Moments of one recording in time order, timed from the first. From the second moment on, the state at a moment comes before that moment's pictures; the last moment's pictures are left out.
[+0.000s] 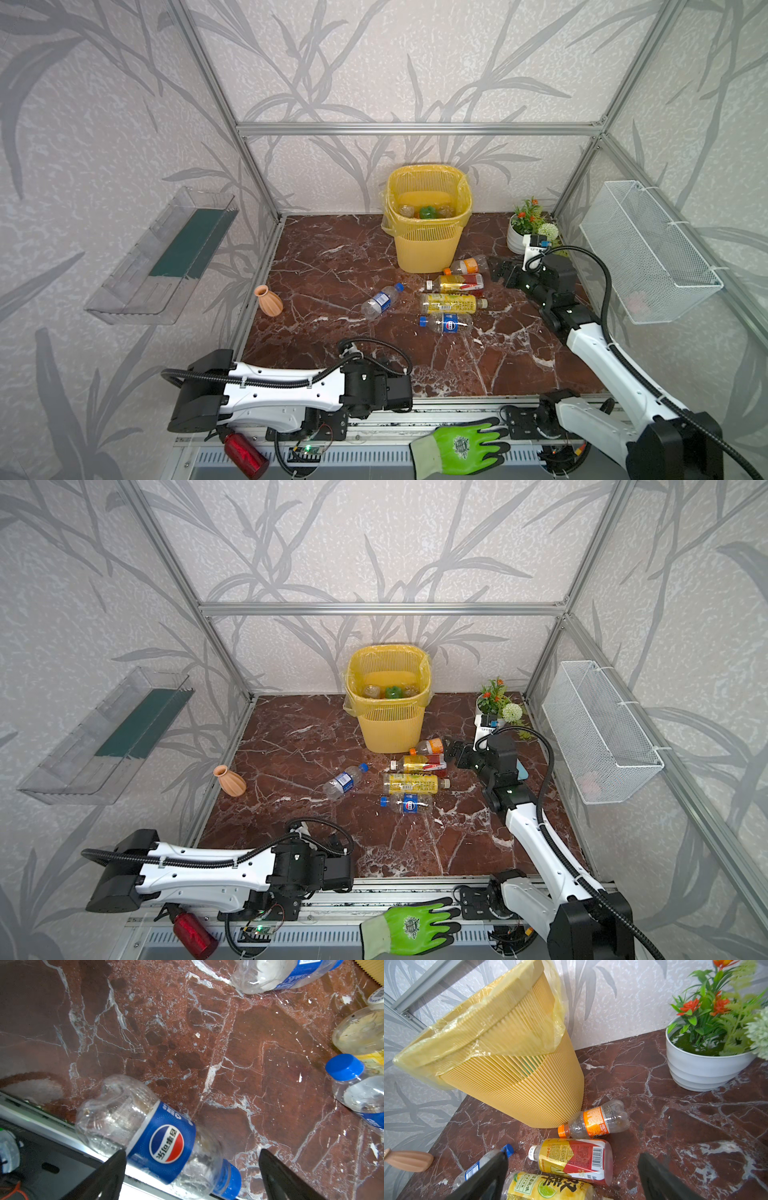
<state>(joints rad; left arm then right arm) -1.46 1.16 0.71 -1.11 -0.53 -2.04 0.16 1.05 0.70 -0.01 -0.19 0.37</state>
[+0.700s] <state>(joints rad) -1.25 0.91 0.83 -1.31 -0.85 -2.05 0.55 1.08 0.77 -0.15 -0.35 0.28</state>
